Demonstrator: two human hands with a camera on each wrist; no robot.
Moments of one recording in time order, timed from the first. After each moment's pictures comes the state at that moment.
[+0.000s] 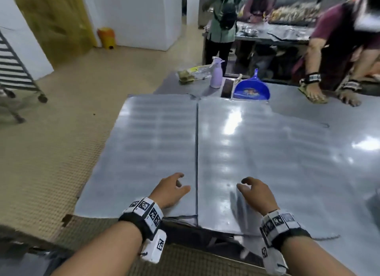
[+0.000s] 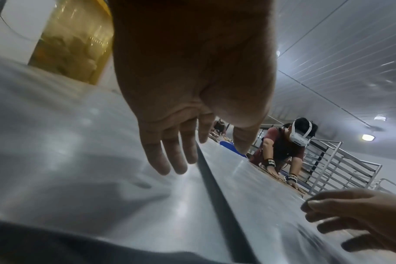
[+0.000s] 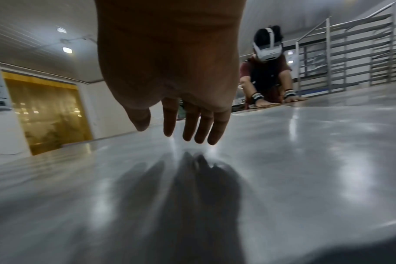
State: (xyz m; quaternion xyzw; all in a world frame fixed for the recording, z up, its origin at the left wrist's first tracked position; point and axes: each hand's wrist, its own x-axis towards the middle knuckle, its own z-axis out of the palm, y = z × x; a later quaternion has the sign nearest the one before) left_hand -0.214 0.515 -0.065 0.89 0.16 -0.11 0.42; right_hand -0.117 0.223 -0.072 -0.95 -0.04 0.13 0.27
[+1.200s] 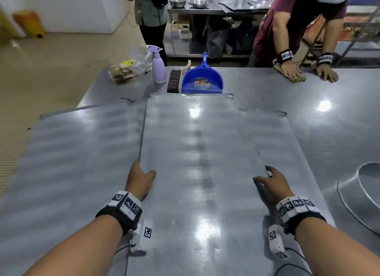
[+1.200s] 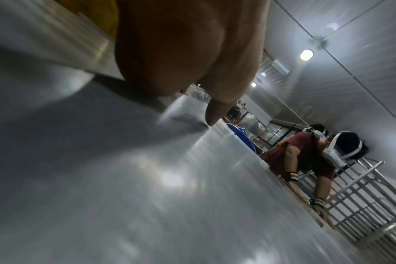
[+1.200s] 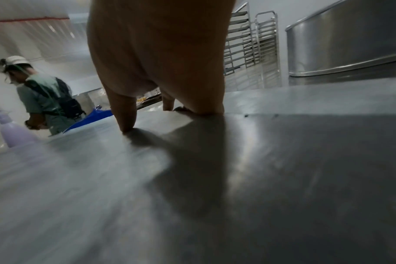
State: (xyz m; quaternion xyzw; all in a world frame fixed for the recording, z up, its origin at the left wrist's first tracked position) left_hand 0.030 0.450 -0.110 0.79 0.28 0.03 0.54; right_hand 0.070 0.036 -0.088 -0.87 0.23 0.11 0.43
